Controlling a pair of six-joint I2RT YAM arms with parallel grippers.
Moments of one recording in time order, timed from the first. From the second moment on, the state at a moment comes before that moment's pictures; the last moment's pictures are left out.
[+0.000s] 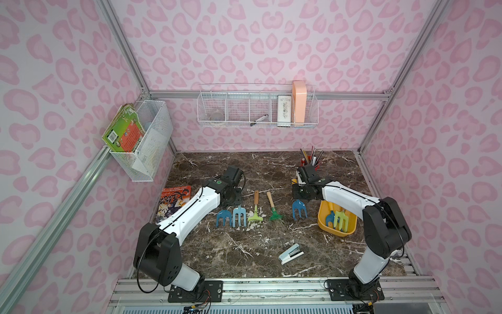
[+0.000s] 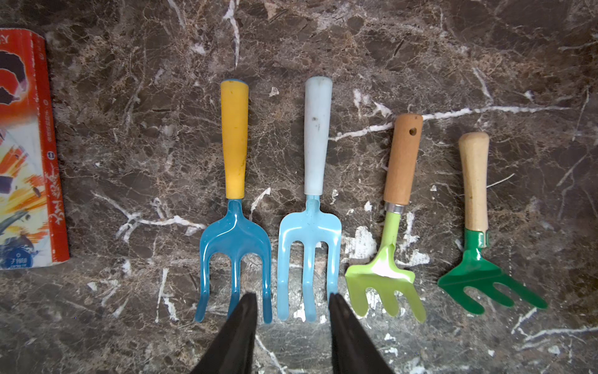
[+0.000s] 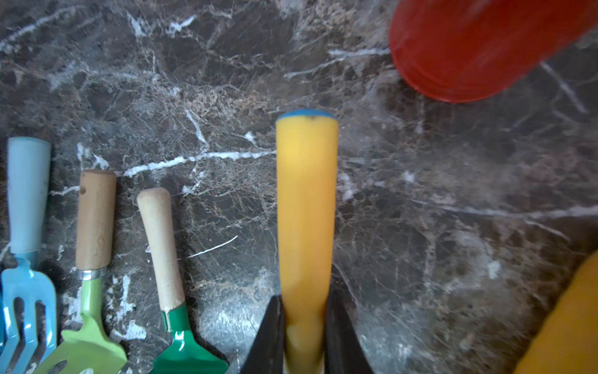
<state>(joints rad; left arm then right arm) -0.45 1.51 1.22 -0.87 -0.17 -0.55 0.51 1.80 1.22 -0.45 0.02 0.41</state>
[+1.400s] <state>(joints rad) -0.45 1.47 1.16 -0.86 -0.17 -0.54 0.61 2.05 1.39 -0.45 0.12 0.50</state>
